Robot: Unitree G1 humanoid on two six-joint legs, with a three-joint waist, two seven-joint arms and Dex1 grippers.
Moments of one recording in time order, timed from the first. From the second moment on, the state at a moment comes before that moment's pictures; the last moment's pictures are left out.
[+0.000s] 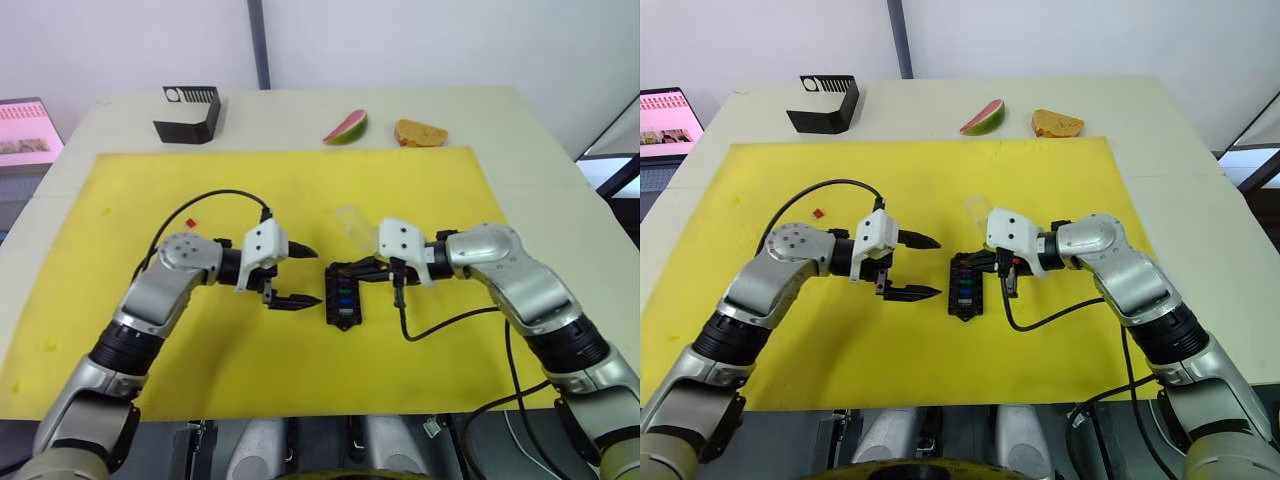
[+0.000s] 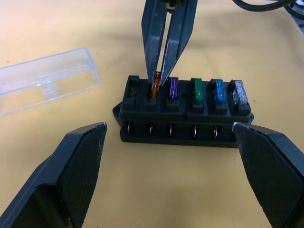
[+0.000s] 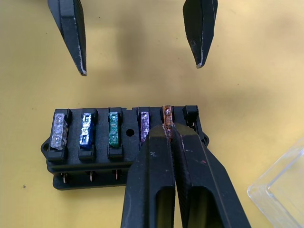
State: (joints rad) left arm -0.52 0.59 -0.26 -0.05 -0.31 0.32 -1.20; right arm -0.58 -0.72 0.33 -0.19 0.25 0.48 1.10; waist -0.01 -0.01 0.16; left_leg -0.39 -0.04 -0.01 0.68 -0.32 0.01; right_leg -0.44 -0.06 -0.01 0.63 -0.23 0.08
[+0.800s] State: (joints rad) left arm -0.52 0.58 -0.26 -0.05 -0.29 0.31 -1.19; right arm -0.64 -0.72 0.34 -0.24 0.21 0.59 1.13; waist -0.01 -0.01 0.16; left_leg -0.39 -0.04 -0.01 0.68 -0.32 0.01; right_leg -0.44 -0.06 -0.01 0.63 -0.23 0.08
